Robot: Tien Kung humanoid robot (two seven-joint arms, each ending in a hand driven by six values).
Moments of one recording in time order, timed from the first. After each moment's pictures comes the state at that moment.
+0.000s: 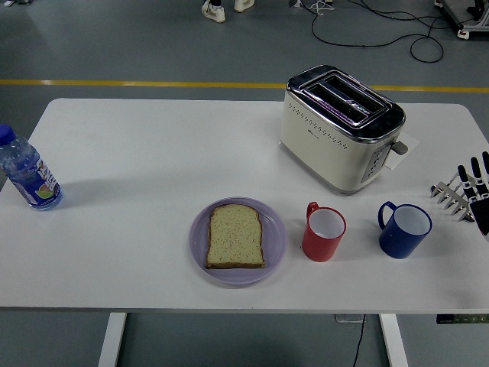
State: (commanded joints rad) left arm -0.03 0.00 -0.28 -0.18 0.35 0.16 -0.04; right arm 0.07 -0.16 1.68 1.29 -0.08 0.00 -0.08
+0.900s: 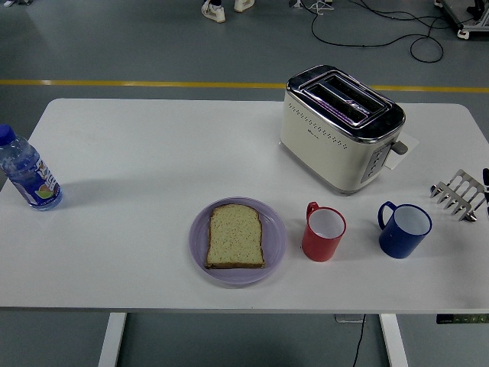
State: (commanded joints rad) left arm -0.04 0.00 -0.28 -0.19 0.34 0.16 -0.04; right arm 0.06 -0.15 1.69 1.27 -0.03 -0.05 0.08
